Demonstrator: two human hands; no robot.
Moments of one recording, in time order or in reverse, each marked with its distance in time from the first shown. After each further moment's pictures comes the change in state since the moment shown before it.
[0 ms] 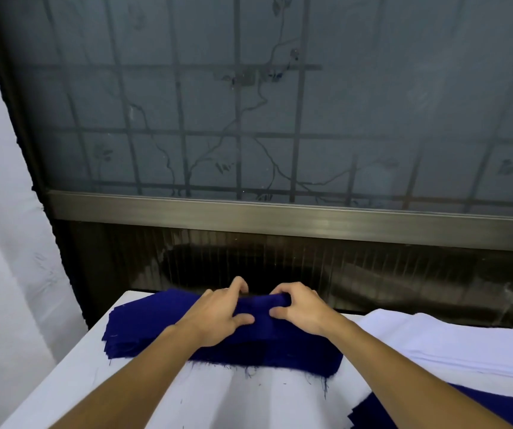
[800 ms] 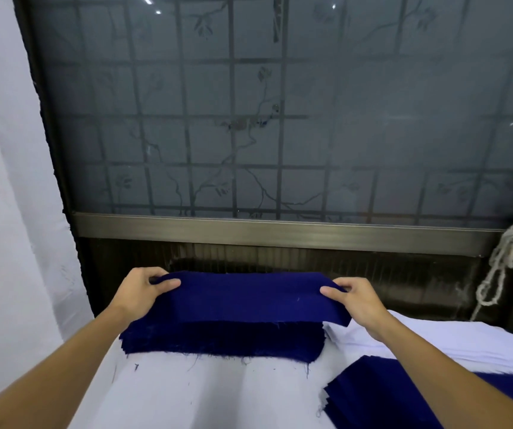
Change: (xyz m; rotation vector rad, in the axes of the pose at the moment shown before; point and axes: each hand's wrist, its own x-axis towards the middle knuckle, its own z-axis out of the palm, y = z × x) left_hand -0.087 -0.048 -0.099 -0.468 0.418 -0.285; right_hand -0.110 0.013 -0.083 0.462 0.366 0.110
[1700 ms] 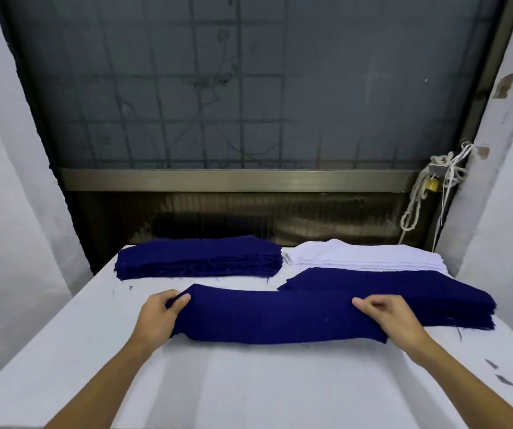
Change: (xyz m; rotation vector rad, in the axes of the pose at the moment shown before) left_hand -0.205 -0.002 0.101 -0.136 -0.041 -0.085; right_hand -0.231 0.089 -0.088 -0.066 0.053 0.072
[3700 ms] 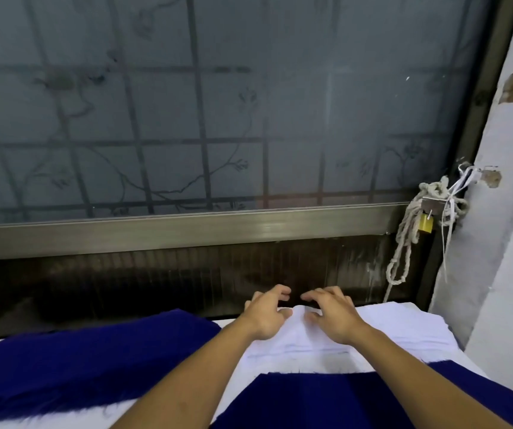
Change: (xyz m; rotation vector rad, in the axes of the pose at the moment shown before) left_hand 0.215 0.171 0.322 0.336 -0.585 0.267; right_hand 0.280 0.044 -0.034 -0.774 0.031 -0.093
